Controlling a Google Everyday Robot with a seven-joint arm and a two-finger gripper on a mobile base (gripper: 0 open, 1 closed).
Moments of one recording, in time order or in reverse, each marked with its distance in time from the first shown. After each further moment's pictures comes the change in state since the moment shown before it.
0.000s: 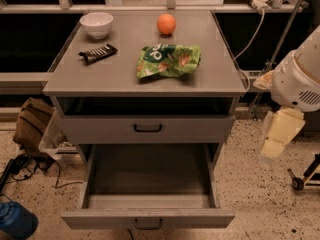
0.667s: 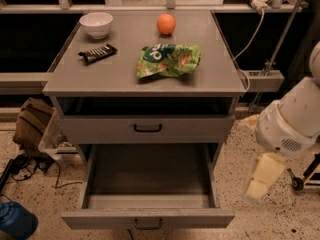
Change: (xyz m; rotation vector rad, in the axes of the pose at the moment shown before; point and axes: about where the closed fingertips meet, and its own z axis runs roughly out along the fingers) arm 0.012 0.051 0.075 -0.137 -0.086 0.026
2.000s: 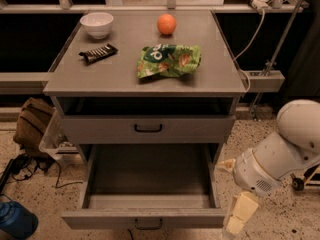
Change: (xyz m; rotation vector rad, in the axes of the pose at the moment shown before) arm 0.015 0.043 0.116 -0.236 -0.157 0.027
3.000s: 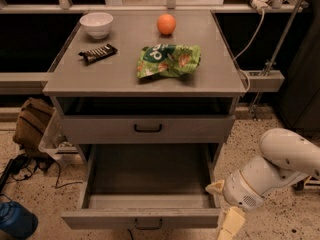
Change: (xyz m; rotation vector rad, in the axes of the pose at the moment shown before) arm 0.034 -0.001 0.080 -0.171 -0.081 0.078
